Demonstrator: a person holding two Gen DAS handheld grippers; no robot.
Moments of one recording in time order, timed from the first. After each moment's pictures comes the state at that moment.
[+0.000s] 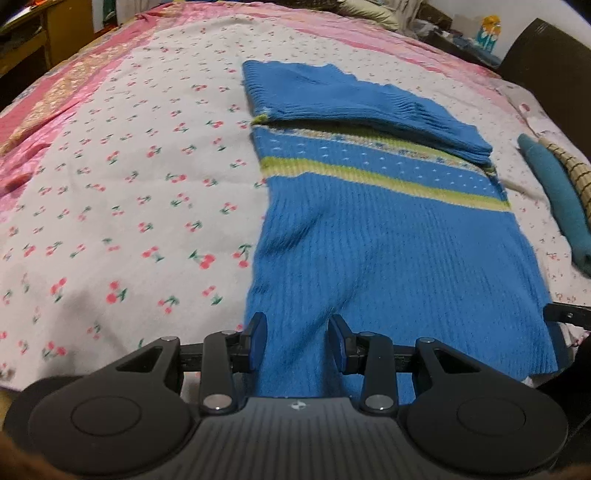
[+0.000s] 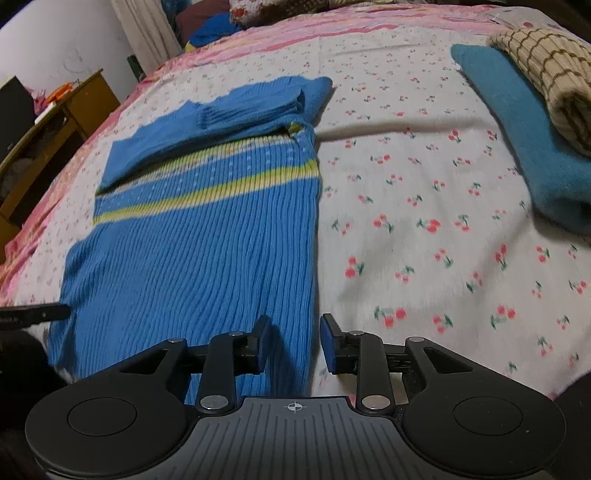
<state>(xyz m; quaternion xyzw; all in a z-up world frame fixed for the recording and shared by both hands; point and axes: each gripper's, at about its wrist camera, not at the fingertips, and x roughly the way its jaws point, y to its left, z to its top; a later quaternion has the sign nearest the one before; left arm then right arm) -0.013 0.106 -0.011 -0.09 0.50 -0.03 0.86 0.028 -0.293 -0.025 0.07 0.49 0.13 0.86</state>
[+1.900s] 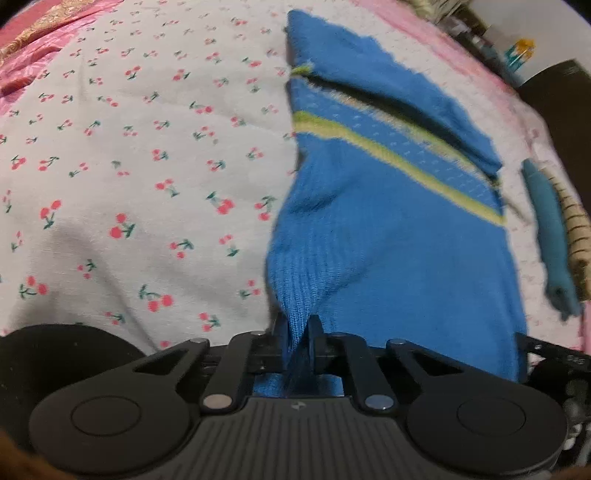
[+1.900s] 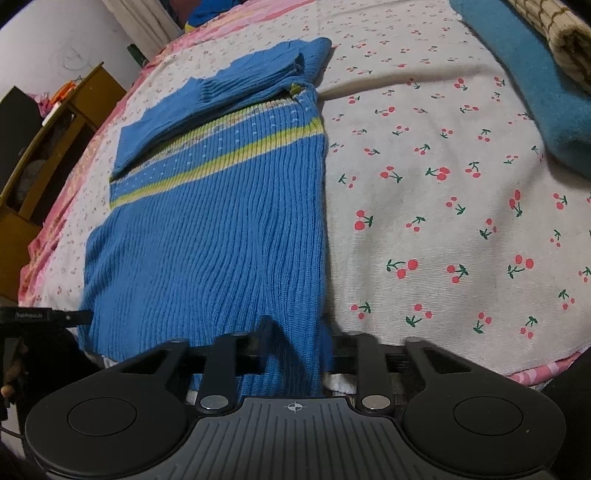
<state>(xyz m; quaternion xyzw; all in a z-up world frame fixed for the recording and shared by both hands) -0.006 0.143 -0.023 -0.21 0.55 -0.06 0.81 0.028 -0.303 -0.032 0.14 0.54 0.16 0.82</state>
